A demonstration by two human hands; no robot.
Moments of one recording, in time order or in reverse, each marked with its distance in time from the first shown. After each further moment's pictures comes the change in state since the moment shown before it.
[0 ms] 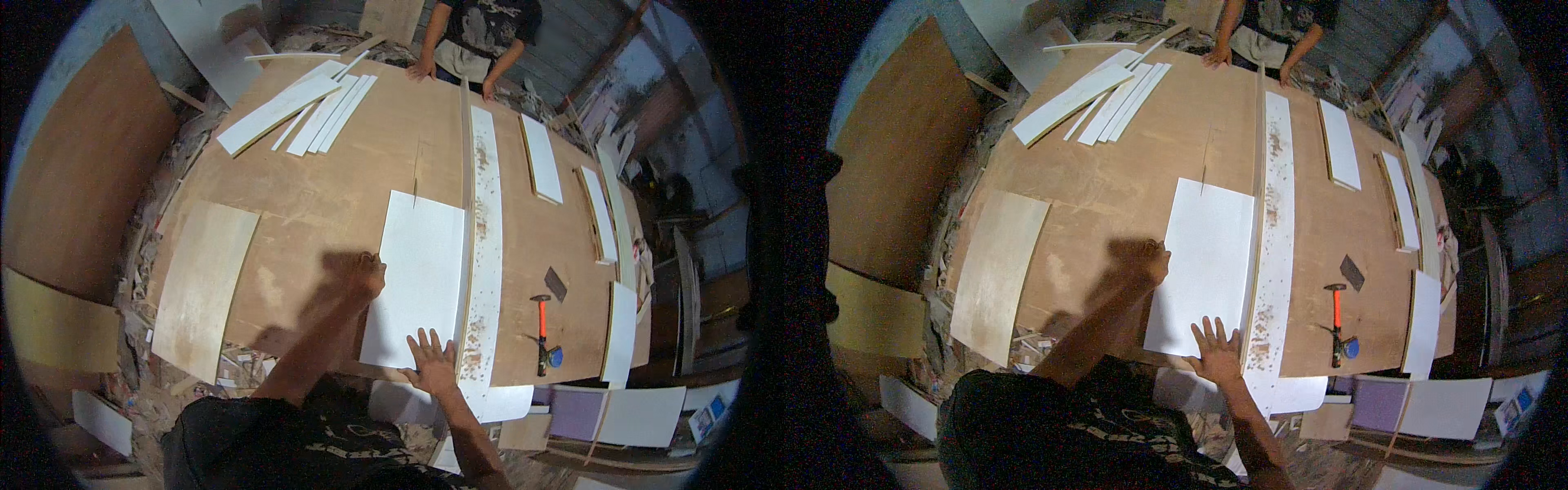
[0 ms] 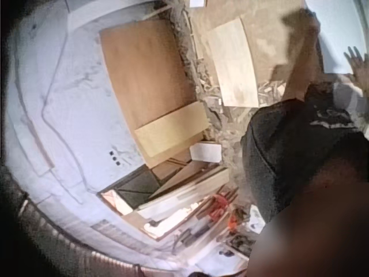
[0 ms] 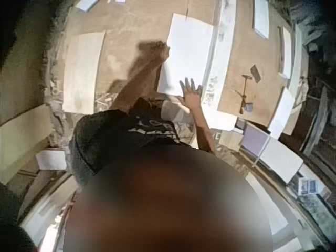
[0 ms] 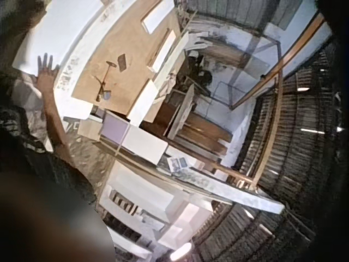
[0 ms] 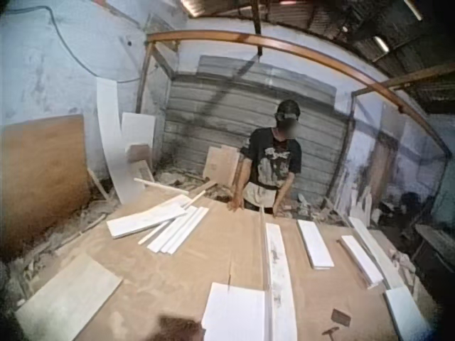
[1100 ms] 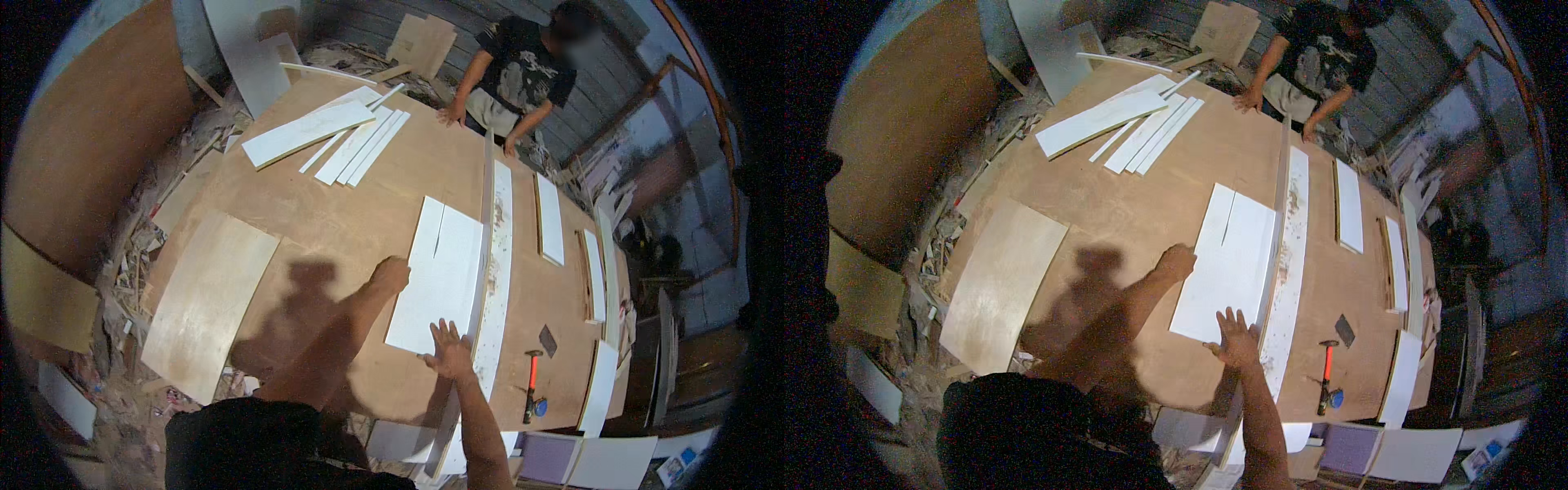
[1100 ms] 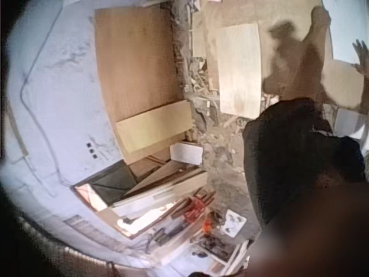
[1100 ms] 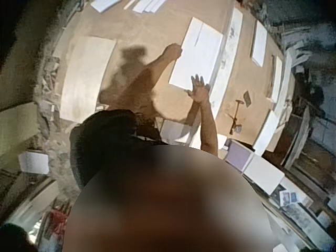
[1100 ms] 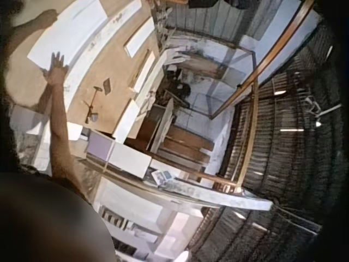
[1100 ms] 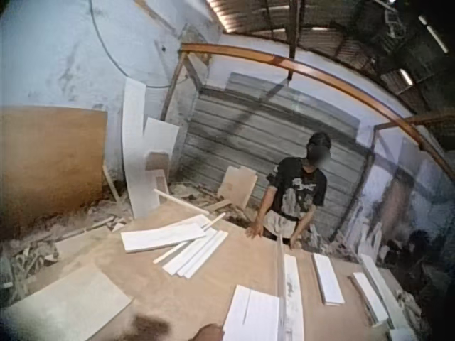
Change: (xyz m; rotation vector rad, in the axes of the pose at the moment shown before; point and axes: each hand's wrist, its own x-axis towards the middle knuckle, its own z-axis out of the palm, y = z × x) left_hand 0.130 -0.039 0.036 -0.173 -0.474 -0.085; right_hand 0.137 0.053 -0.060 0.004 -0.086 0.047
